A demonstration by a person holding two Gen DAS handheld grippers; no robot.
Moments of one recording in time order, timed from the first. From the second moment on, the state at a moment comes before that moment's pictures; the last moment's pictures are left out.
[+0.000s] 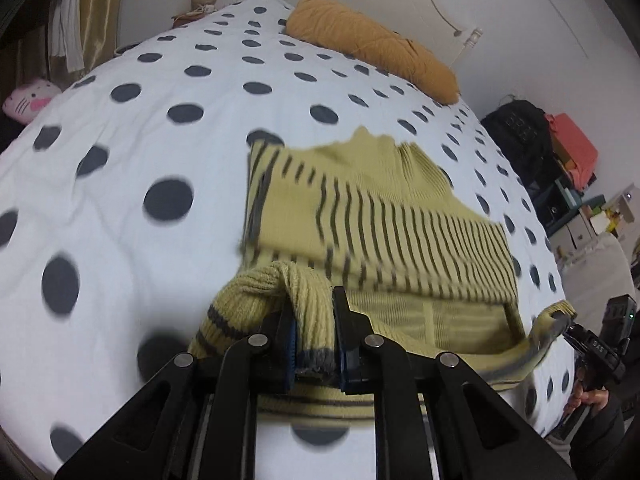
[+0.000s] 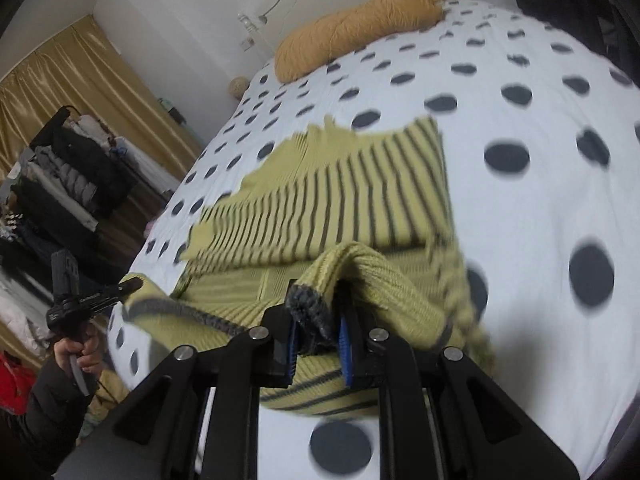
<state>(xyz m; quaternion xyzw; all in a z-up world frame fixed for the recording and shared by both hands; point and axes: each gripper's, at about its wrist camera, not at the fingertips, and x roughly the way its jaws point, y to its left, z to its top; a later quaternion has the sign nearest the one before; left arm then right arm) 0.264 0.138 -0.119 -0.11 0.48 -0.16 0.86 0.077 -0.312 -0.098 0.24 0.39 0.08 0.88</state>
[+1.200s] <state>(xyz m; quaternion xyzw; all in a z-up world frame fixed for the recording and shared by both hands) 0.395 0.089 -0.171 0.06 0.50 -0.13 0.85 0.257 -0.326 -0.137 0.00 0.52 -0.02 0.86</state>
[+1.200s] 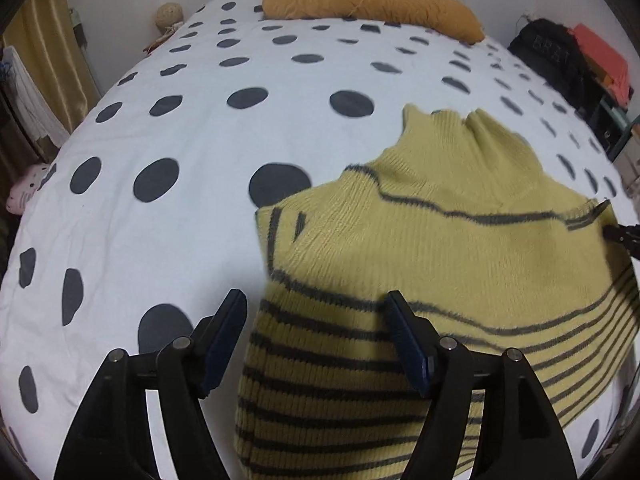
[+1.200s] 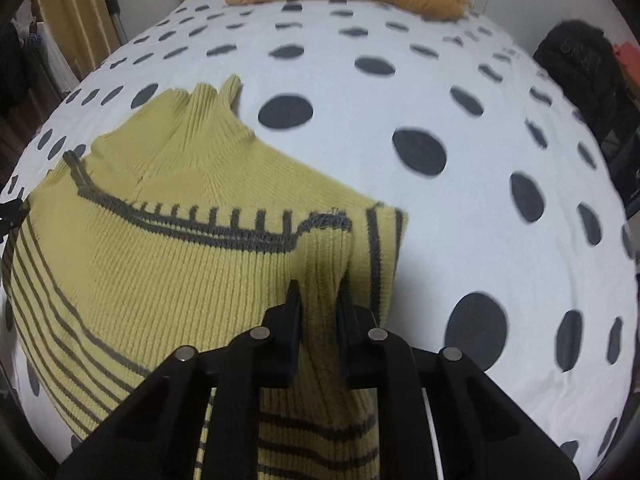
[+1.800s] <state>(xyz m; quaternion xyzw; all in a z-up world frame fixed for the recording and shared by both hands) 0.449 0.061 -0.195 0.11 0.53 -0.12 0.83 0.253 -0.326 -0.126 -0.01 0.49 -0.03 0.87</state>
